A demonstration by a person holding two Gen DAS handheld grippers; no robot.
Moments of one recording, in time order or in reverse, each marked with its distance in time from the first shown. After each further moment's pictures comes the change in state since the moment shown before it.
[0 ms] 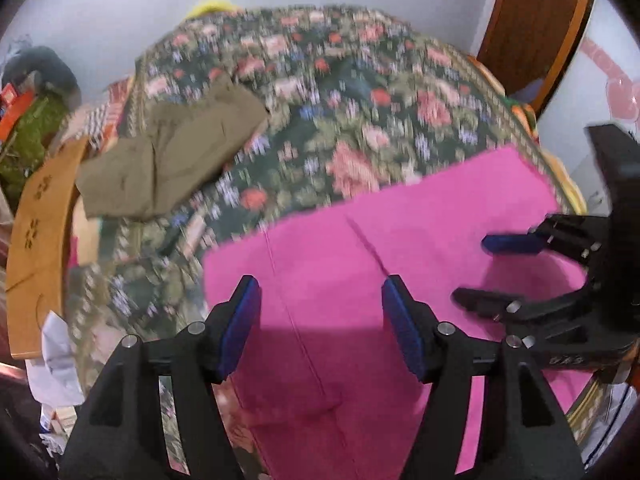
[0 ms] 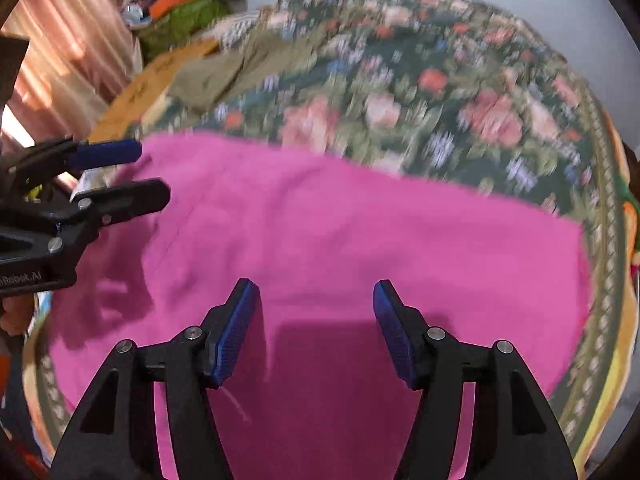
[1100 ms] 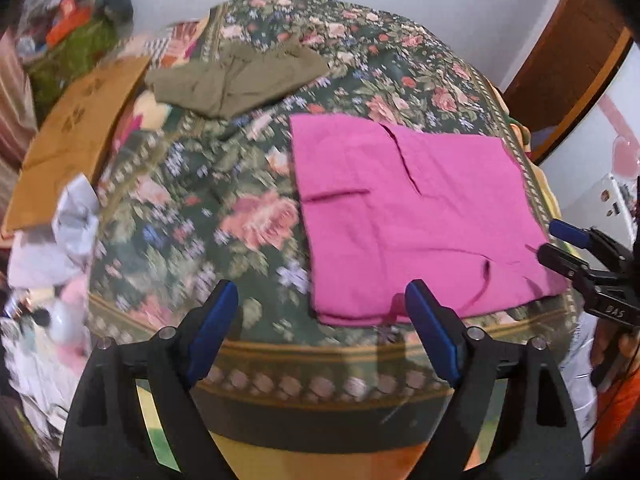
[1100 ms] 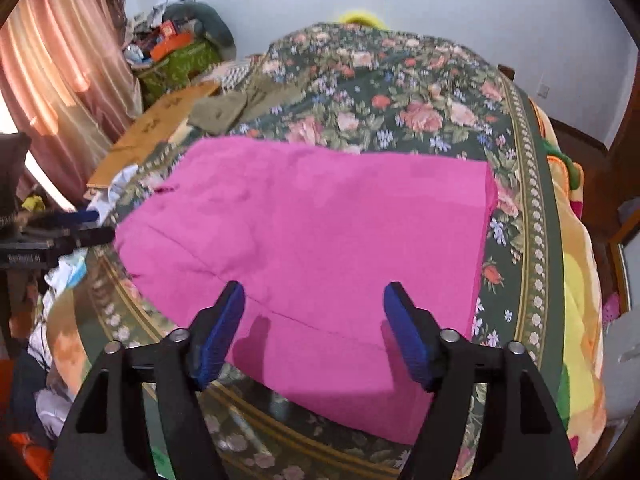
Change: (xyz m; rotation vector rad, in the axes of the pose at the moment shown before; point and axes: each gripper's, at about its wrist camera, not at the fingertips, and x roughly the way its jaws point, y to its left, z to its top) left arm -0.088 0.020 -0.111 -0.280 0.007 -0.048; right arm -0.095 0.009 -0.082 0.062 -0.196 -0.053
